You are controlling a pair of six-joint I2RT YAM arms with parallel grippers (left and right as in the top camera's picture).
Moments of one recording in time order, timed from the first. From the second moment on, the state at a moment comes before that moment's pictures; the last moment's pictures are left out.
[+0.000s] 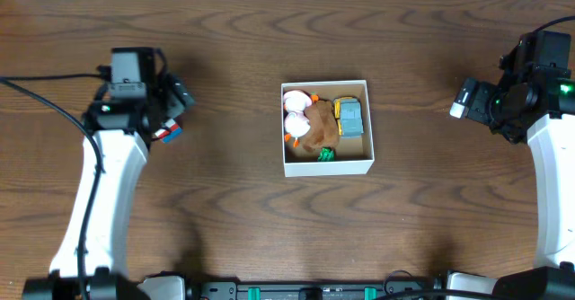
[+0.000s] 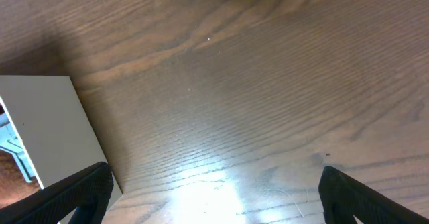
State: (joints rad) left arm 0.05 1.44 1.18 -0.79 -0.16 -0.59; right arm -0.18 1.48 1.40 -1.11 -0.01 0.24
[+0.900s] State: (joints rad) left arm 0.18 1.86 1.18 -0.65 -0.03 -0.59; right arm -0.18 1.48 1.40 -1.12 -0.01 0.24
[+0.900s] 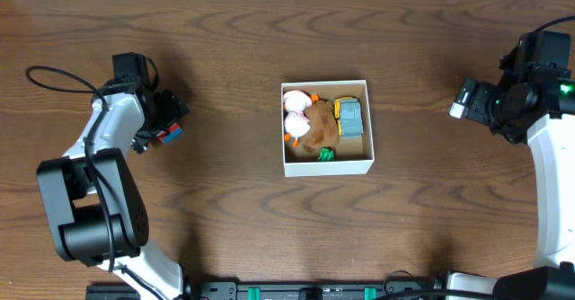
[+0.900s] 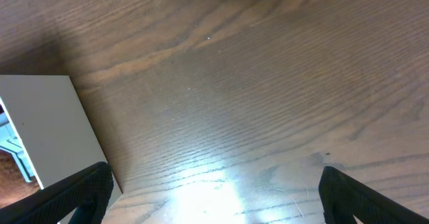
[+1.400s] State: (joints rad) left arm 0.18 1.88 1.18 -0.68 -0.03 -0.59; right arm -0.18 1.48 1.40 -1.12 -0.01 0.24
